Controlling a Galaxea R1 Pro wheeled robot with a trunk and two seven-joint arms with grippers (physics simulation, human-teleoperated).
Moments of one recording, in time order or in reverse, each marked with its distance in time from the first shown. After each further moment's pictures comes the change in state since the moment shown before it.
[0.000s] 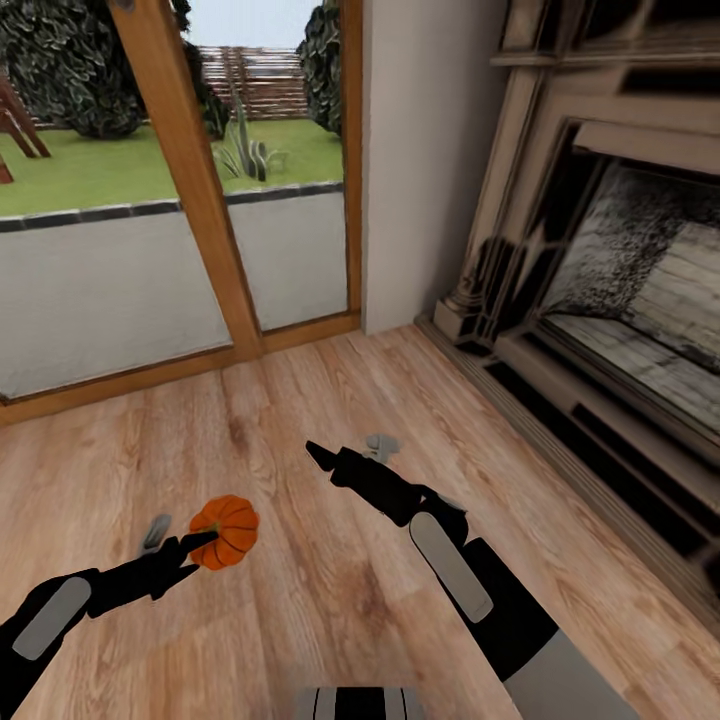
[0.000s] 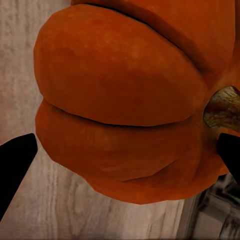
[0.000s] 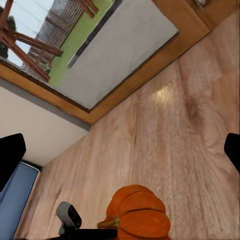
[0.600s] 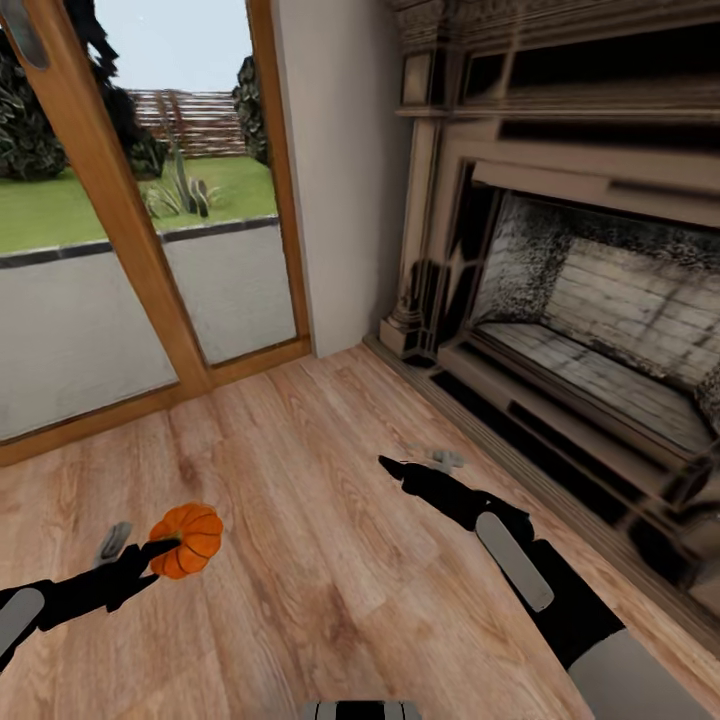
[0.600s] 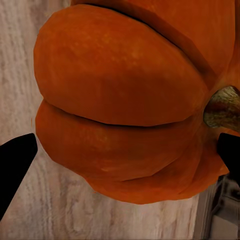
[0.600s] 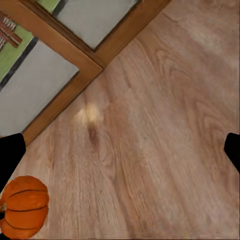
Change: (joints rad) left arm 0.000 0.086 0.050 0.081 -0.004 -0.004 0.001; right arm 0.007 -0.195 -0.111 0.094 -0.030 0.060 0.012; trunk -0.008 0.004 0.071
